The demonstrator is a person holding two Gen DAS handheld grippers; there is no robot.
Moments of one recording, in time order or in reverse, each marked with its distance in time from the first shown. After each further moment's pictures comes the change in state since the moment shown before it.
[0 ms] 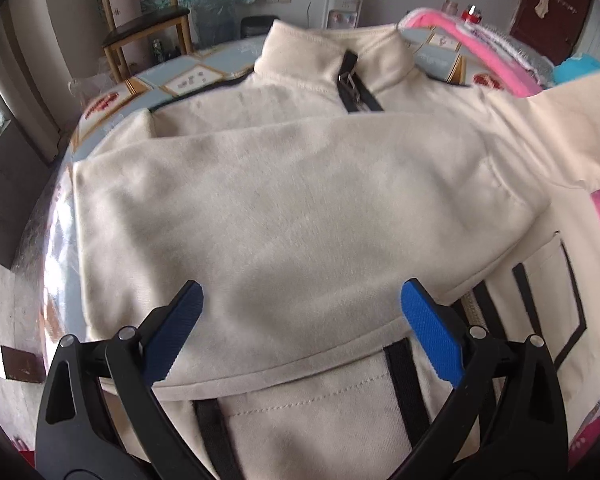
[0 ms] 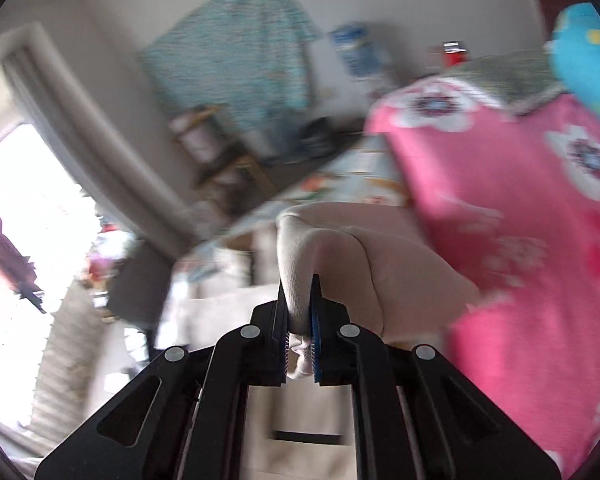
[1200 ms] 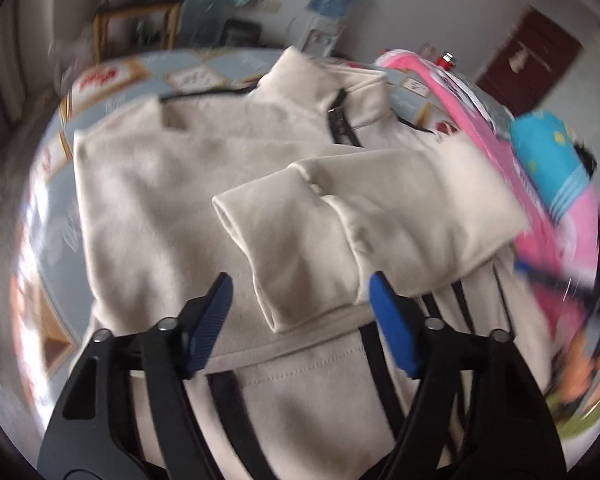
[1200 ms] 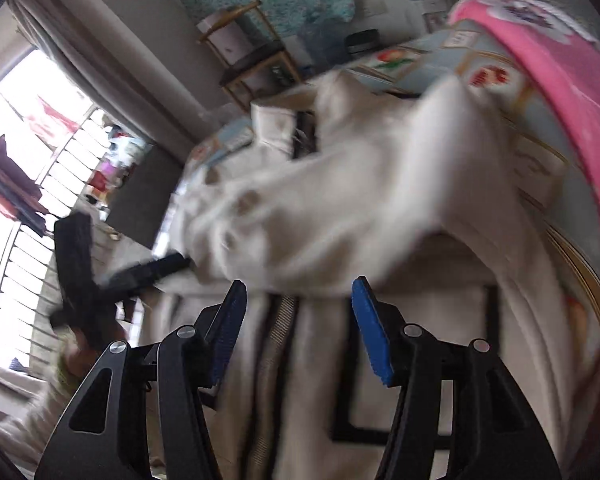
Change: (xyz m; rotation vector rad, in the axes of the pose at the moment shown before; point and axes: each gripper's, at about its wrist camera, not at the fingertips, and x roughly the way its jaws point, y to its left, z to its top) left arm -0.019 0.053 -0.006 -0.184 -0.018 -0.277; right arm 0.156 0.003 -0.147 -0.089 0.275 -0.107
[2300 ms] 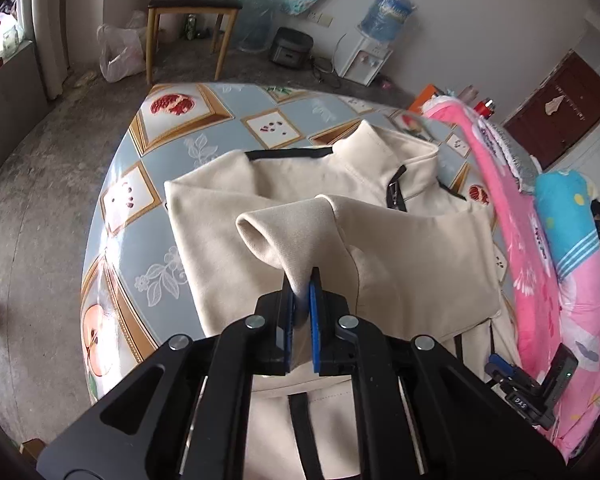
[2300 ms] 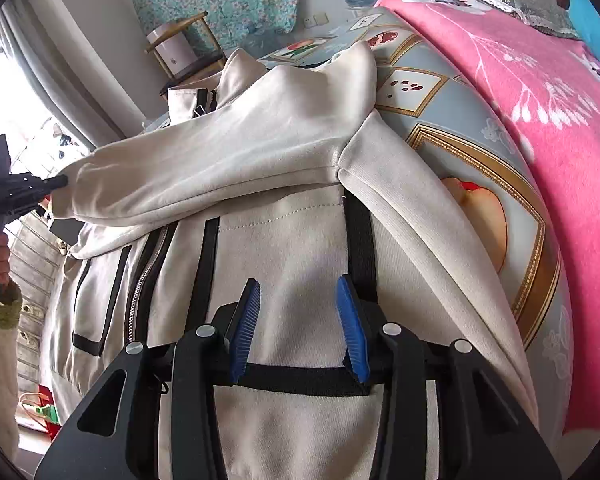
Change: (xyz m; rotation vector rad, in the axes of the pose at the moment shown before) left arm -0.065 0.045 0.056 -0.105 -0.033 0.090; right arm 0.000 -0.060 -0.054 0.040 -0.085 -0.131
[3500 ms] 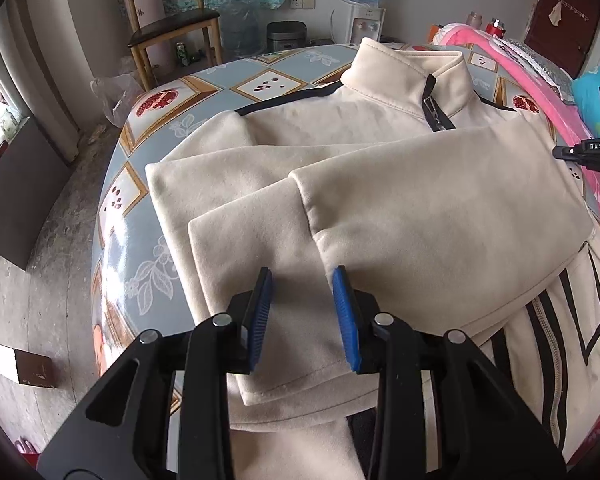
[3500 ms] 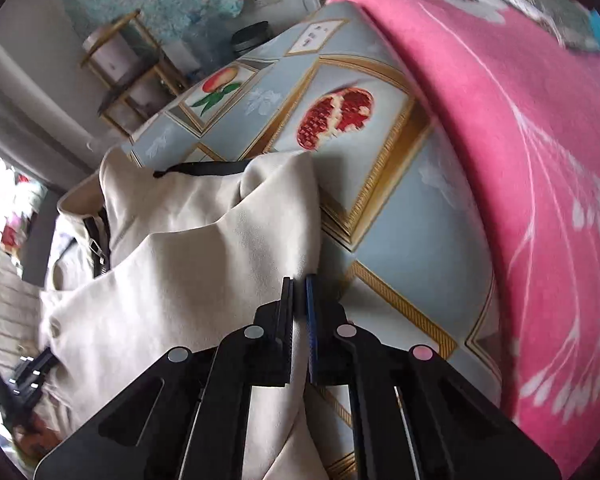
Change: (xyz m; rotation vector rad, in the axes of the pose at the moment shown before) left arm 0.069 -0.019 -0.048 0.276 0.004 0.239; right arm 0.084 -0.042 0.194 0.038 0.094 -0.143
